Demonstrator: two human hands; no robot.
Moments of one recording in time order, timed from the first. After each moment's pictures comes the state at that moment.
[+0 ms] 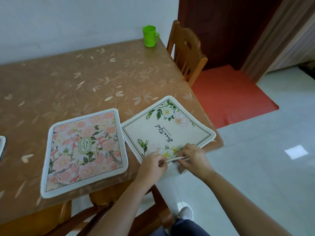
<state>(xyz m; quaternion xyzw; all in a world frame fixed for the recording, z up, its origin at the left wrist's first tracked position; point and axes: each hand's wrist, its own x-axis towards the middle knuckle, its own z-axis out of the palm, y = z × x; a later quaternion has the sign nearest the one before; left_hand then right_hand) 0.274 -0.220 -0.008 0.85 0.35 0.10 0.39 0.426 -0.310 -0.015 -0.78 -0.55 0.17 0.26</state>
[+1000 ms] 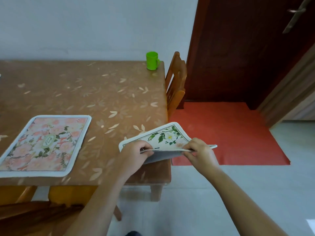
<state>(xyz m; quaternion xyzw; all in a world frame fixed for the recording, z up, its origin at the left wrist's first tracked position) 0.470 -0.257 0.068 0.79 0.47 0.21 0.32 0.682 -0.336 0.062 -0.70 -0.62 0.17 0.30</state>
